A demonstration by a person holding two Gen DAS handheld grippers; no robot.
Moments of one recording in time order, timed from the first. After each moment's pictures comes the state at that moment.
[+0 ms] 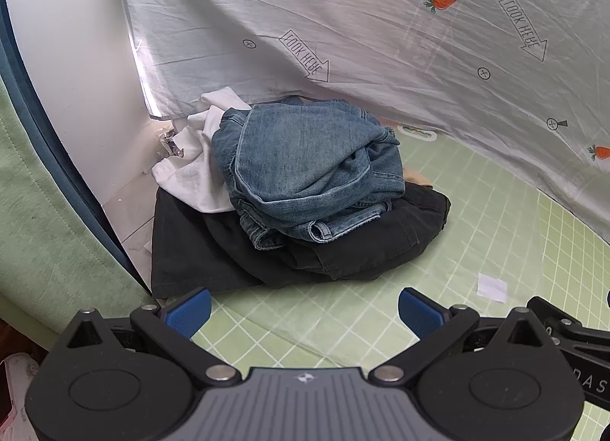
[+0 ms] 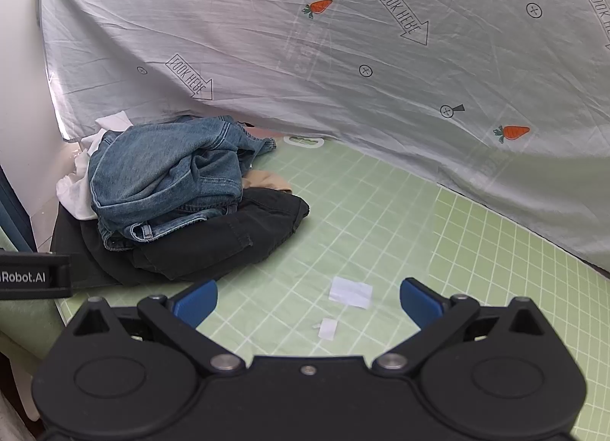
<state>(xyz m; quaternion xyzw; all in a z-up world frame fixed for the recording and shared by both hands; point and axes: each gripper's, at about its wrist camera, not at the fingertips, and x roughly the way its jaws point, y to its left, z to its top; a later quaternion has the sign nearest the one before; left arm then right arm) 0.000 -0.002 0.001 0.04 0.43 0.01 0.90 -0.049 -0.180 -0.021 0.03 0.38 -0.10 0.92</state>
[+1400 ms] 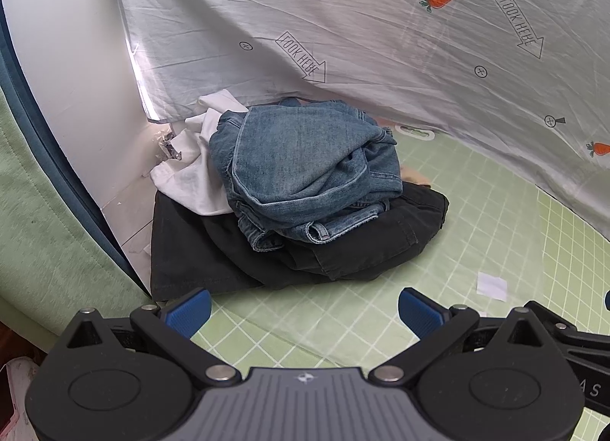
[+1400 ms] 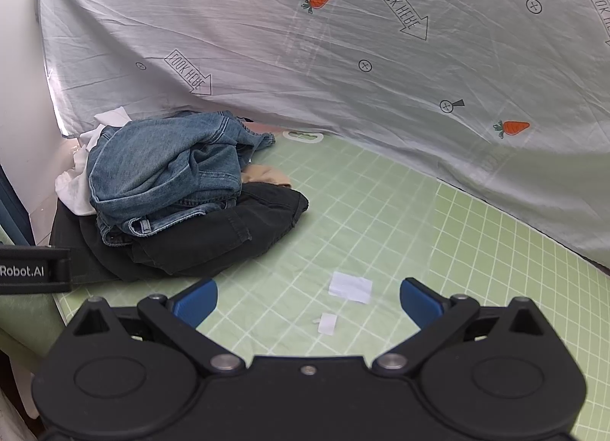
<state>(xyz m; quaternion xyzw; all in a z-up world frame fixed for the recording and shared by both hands) 0.002 -0.005 0.001 0.04 0.43 0.00 0.90 -0.051 -0.179 -0.029 0.03 0.38 -0.10 0.92</state>
